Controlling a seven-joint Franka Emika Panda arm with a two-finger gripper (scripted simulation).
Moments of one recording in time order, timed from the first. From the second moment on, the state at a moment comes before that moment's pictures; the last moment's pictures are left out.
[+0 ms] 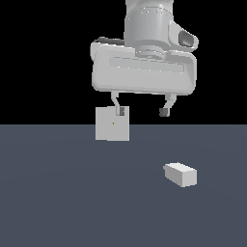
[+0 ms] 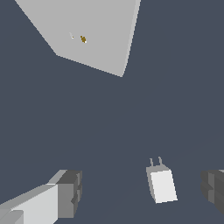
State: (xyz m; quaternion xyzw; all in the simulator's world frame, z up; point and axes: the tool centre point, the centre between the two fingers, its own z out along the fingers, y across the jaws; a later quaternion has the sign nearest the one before) arm -0.049 -0.040 0.124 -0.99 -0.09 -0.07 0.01
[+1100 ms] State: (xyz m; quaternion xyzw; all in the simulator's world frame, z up) arm -0.083 -0.097 0.065 -0.98 -0.16 -0.12 0.02
